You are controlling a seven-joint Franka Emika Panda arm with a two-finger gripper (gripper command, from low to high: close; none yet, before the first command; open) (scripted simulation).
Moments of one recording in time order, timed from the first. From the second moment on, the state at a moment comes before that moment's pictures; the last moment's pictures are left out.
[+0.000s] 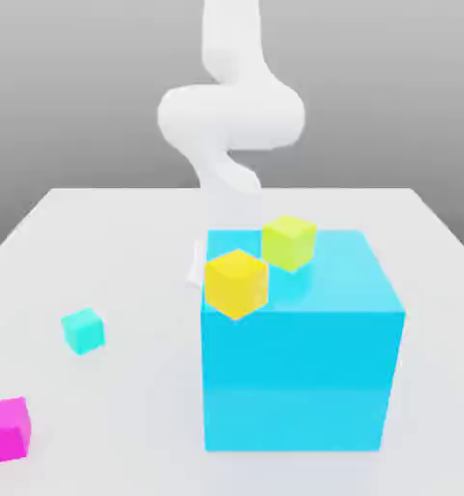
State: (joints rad) arm -0.05 -0.71 0.00 -2.30 0.00 2.33 0.86
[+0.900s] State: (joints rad) arm -0.43 0.28 -0.16 -2.35 0.10 2.65 1.41
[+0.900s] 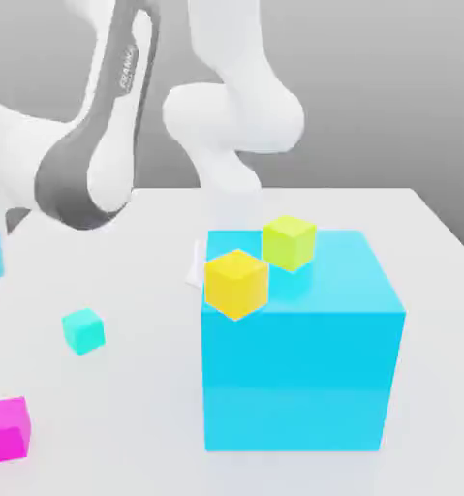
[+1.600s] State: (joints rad) arm -0.43 0.31 -0.12 -2.28 0.06 2.55 1.33
